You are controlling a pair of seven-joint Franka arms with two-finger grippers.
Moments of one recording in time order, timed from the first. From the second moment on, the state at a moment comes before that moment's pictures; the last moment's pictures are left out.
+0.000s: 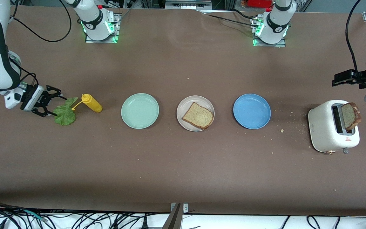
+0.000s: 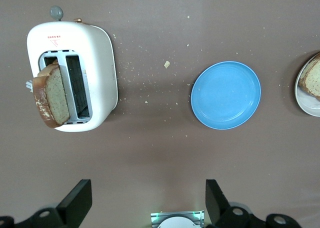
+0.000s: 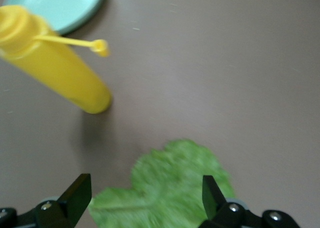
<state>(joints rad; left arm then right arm) 0.07 0.20 -0.01 -1.37 0.01 1.35 0.13 0.05 0.34 -0.42 -2.17 0.84 2.25 -1.93</state>
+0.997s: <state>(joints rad) 0.07 0.20 -0.01 -1.37 0.01 1.35 0.13 0.04 0.43 -0.32 -2.20 0.56 2.49 -1.18</state>
